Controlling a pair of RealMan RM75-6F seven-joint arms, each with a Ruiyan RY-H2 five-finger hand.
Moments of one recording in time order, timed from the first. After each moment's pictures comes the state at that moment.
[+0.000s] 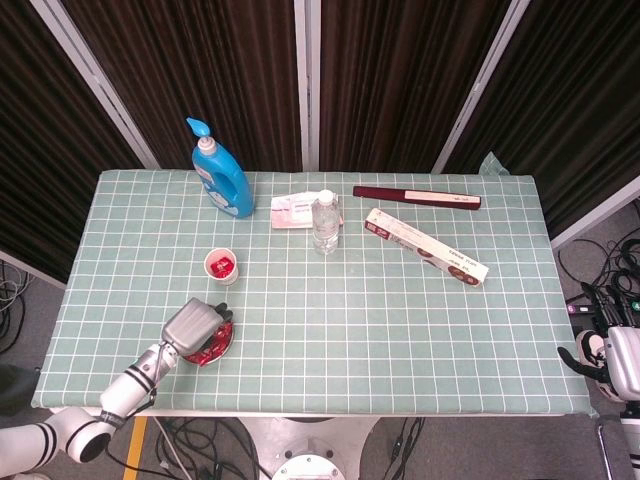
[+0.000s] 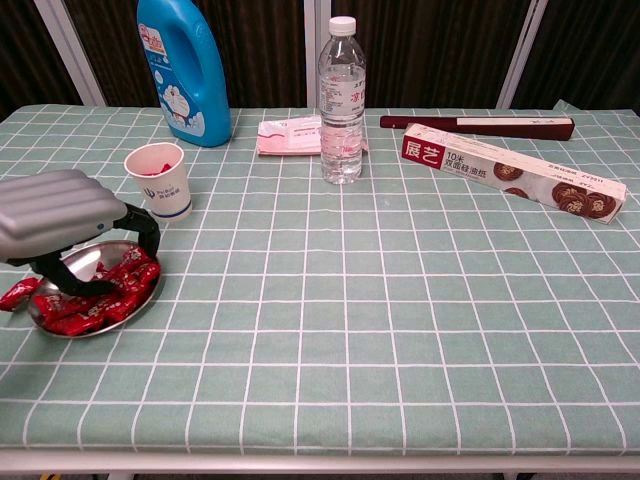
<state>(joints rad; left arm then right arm) -0.60 -1.49 0.06 -1.39 1.48 1.00 0.36 0.06 -1.03 0.08 -1.59 -1.47 1.46 0.20</state>
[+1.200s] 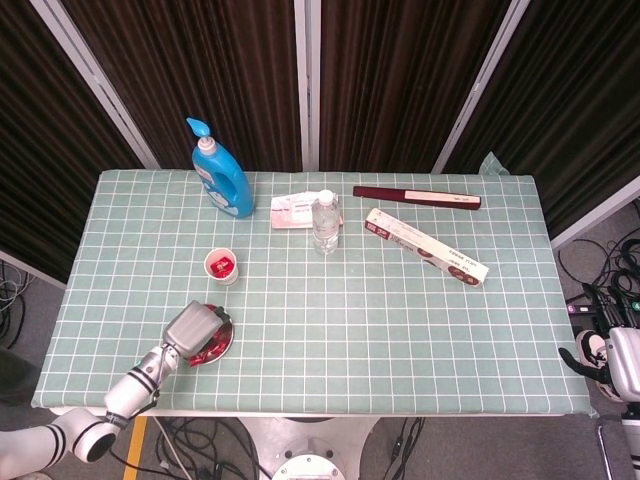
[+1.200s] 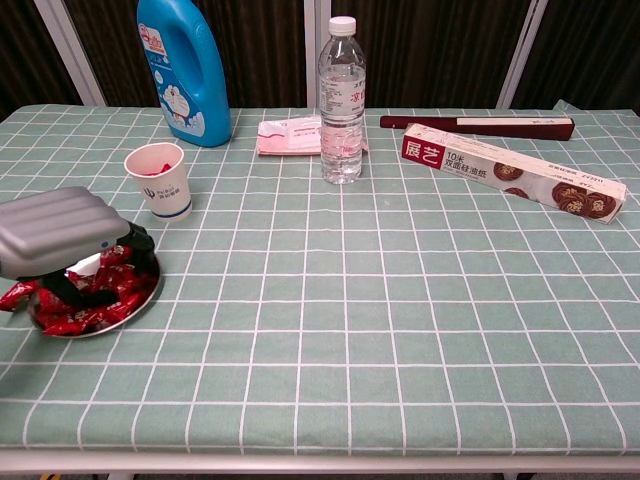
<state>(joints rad) -0.58 -1.56 0.06 -1.27 1.50 1.00 0.37 0.06 -1.02 0.08 -1.60 -1.47 1.46 0.20</state>
